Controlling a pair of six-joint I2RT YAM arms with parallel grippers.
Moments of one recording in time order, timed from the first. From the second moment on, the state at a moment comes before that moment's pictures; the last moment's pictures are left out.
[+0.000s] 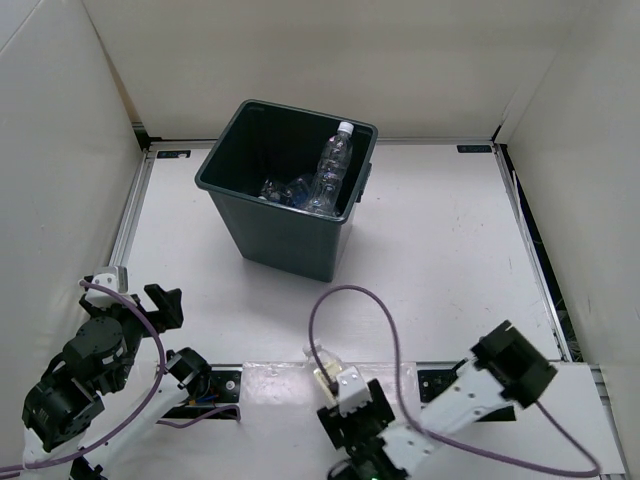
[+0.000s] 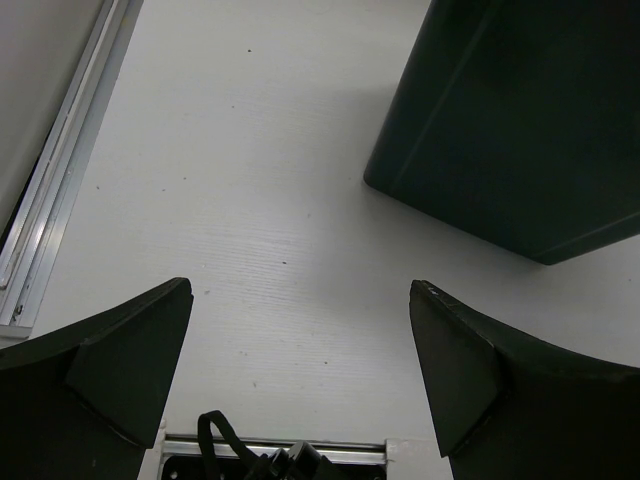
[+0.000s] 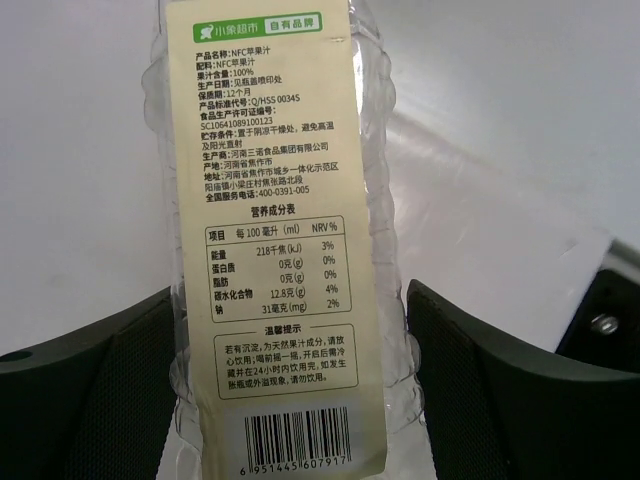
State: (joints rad) left arm -0.66 0.20 1.02 -1.18 -0.65 -0.38; right arm 2.19 1.72 1.18 -1.31 0.86 1.75
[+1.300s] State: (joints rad) left arm -0.61 0.20 1.02 -1.16 -0.62 -0.36; right arm 0.89 1.44 2.10 -0.51 0.16 0.34
